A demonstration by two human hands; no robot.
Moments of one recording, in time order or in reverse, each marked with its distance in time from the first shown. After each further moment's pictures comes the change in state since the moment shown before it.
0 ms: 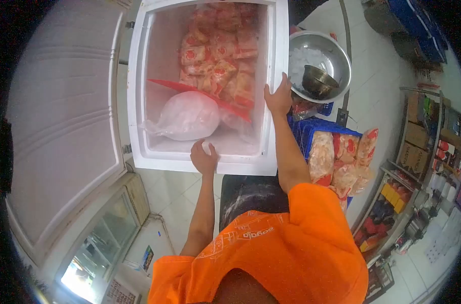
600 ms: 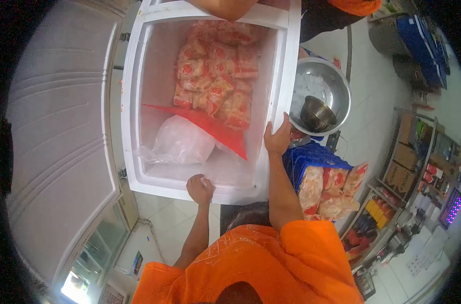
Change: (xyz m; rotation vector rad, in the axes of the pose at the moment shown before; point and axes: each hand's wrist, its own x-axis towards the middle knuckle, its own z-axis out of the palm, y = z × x) left_hand 0.003 0.000 0.002 0.096 -0.058 -0.064; right_hand 0.006 0.002 0.011 0.011 0.065 -0.019
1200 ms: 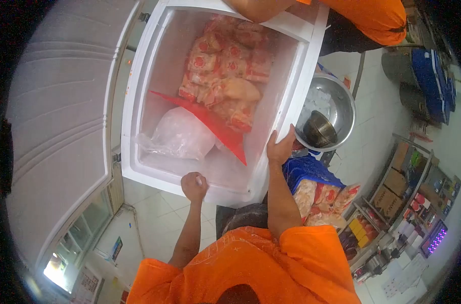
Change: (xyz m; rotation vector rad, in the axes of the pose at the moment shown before) left_hand 0.003 0.001 -0.001 -0.025 0.050 -0.010; right_hand 0.000 -0.001 0.004 0.021 -0.009 -0.007
